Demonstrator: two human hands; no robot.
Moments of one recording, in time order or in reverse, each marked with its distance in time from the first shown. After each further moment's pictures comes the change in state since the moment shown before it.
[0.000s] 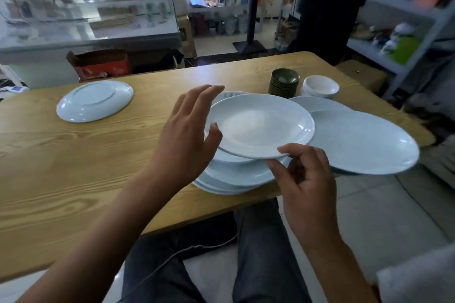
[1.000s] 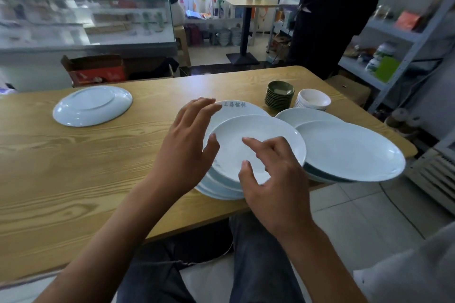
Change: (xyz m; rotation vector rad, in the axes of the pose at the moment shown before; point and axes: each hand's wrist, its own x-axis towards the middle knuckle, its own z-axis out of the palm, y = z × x) left_hand -0.010 -0.017 0.004 -0.024 0.024 0.009; right_hand 0.005 -0.028 0.028 -0.389 -0.054 -0.279
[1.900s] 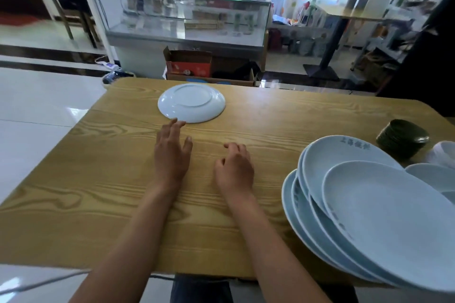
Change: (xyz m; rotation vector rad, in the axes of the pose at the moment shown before) left_hand -0.058 -0.275 -0.022 0.173 0.348 -0.648; right_hand 0.053 -0.099 0.293 0.040 -0.467 0.163
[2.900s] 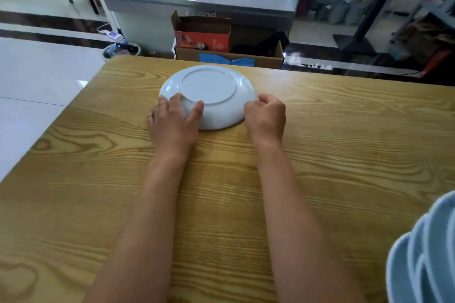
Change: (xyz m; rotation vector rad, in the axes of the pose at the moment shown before) left_hand 0.124 -0.071 0.060 0.164 -0.140 -0.331; right_hand 0.186 -0.034 0.060 0.551 0.046 0.360
